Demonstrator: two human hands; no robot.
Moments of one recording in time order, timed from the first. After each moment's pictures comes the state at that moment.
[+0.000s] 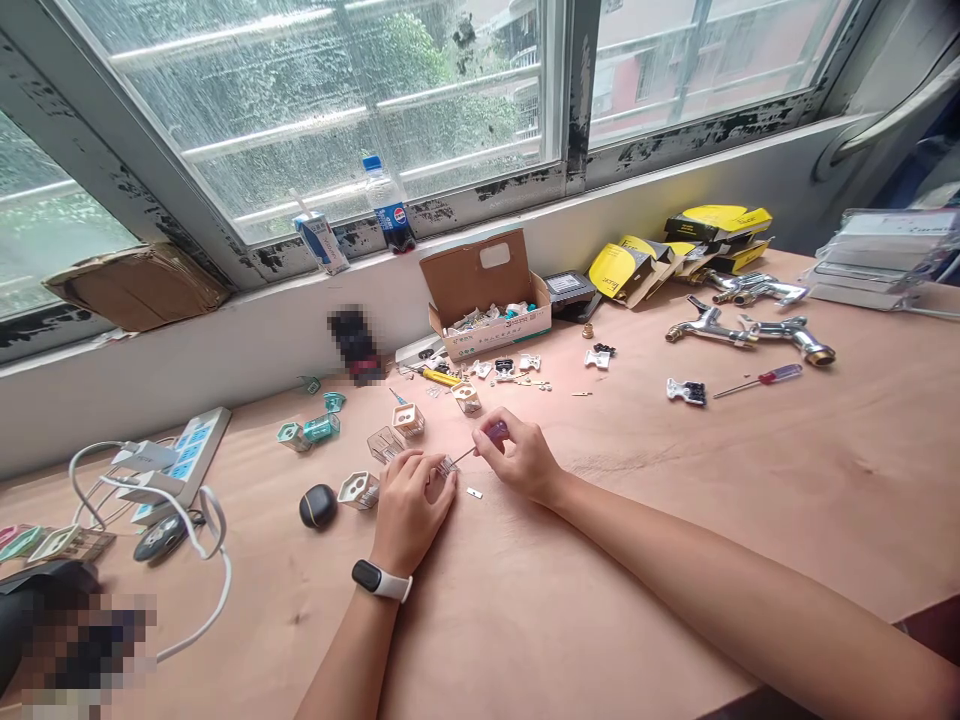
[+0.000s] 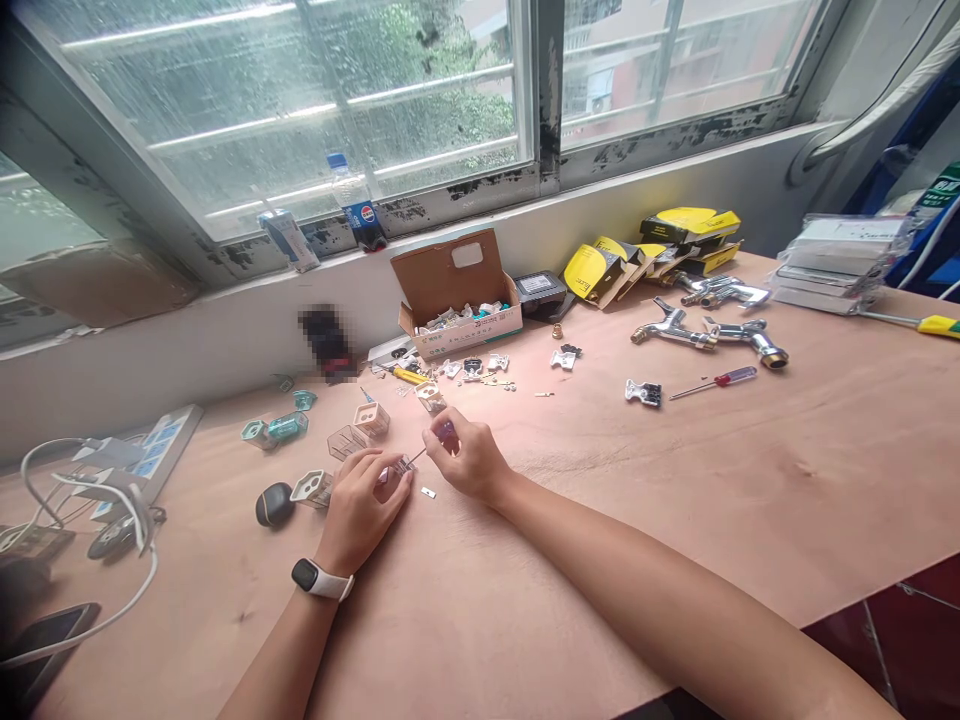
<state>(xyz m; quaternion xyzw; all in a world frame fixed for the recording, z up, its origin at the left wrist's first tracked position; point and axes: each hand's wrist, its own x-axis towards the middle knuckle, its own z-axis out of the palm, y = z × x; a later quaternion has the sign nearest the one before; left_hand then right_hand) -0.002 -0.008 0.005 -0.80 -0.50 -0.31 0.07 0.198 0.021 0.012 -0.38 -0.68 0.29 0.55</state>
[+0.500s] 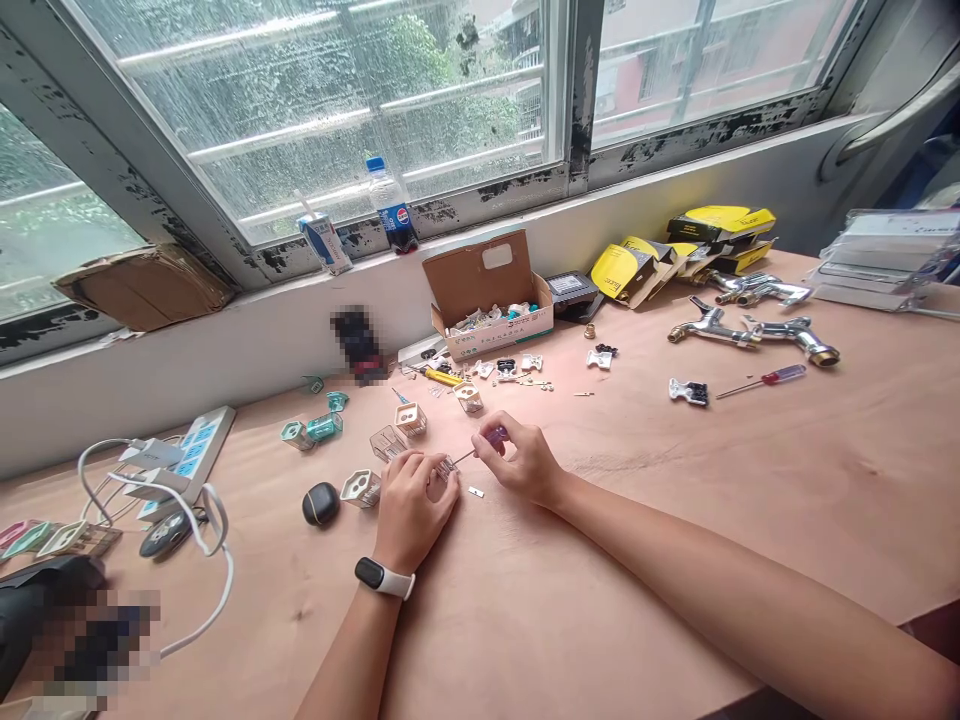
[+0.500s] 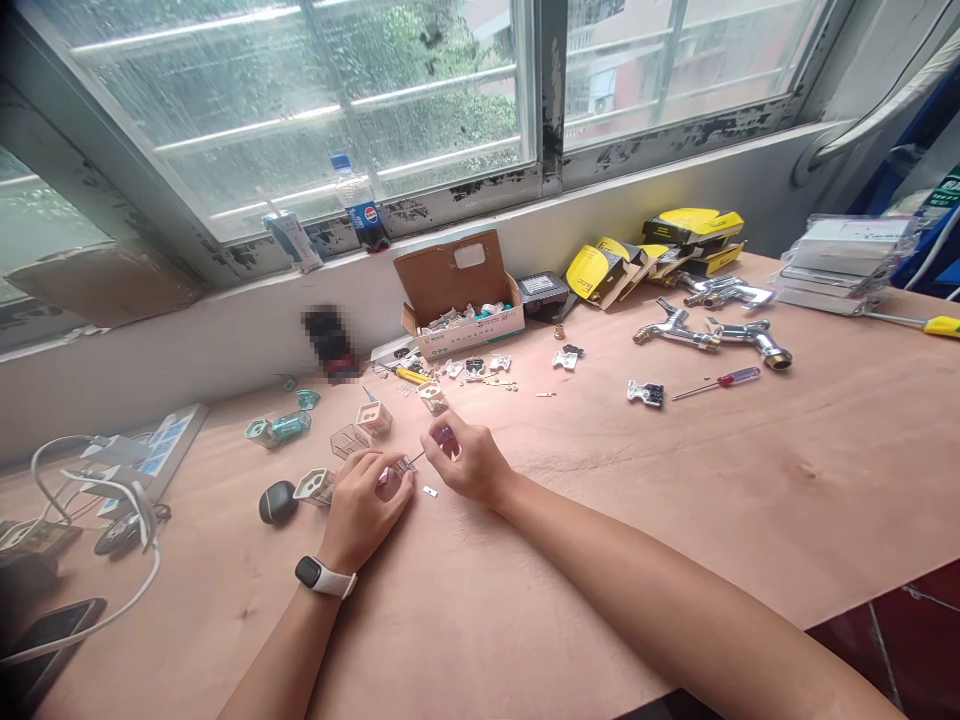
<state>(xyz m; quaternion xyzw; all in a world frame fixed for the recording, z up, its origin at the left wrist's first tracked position) 0.001 -0.010 0.008 -0.80 -0.52 -0.31 0.07 0.197 0.019 0.012 -0.36 -0.70 0.26 0.56</state>
